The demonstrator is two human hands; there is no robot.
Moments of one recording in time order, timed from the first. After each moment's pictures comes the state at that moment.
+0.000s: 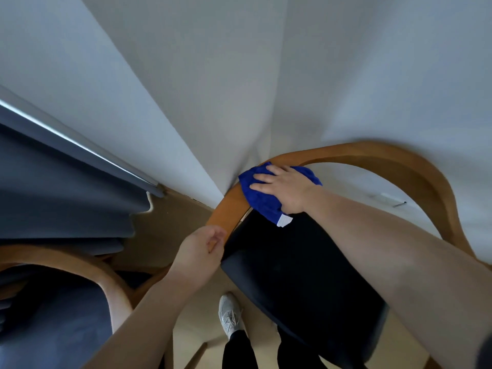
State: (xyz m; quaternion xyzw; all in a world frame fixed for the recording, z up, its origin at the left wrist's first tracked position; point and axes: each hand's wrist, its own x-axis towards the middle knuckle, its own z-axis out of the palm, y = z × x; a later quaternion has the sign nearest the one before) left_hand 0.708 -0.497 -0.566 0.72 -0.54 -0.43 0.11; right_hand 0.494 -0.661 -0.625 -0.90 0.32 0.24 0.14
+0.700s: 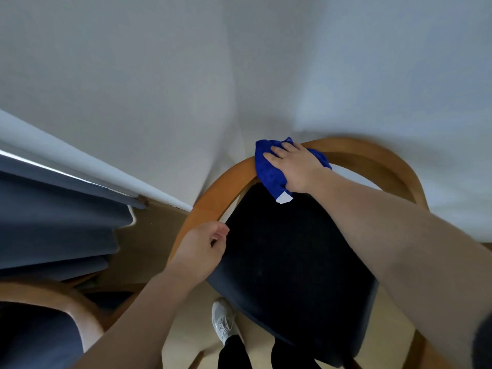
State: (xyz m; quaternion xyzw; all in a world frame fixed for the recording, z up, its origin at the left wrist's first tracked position) left_hand 0.648 -0.540 -0.576 0.68 -0.57 -0.45 0.08; right_hand 0.405 -0.707 -0.636 -0.86 0.46 0.19 0.11
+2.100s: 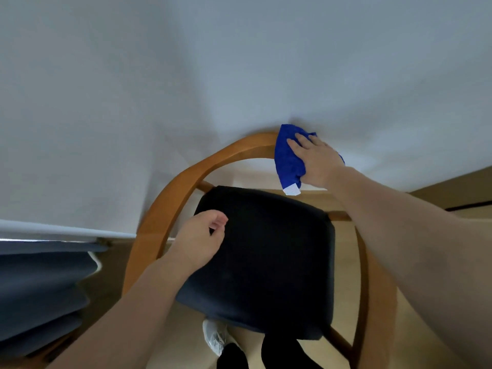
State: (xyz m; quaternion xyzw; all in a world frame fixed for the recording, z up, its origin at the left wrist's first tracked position) left_hand 0.542 -0.570 -0.561 0.56 -0.70 -0.44 0.03; right_hand 0.226 -0.630 -0.596 -0.70 0.68 0.16 0.14
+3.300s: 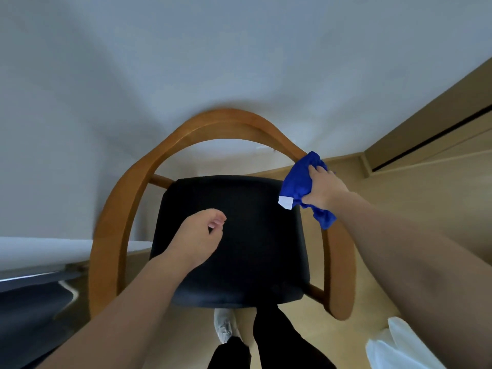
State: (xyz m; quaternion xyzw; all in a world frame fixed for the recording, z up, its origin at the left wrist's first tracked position) left_hand 0.492 -0.509 -0.574 0.47 -0.76 -0.45 -0.01; right_hand 0.173 -0.444 -0.635 -0.45 0.84 0.08 0.31
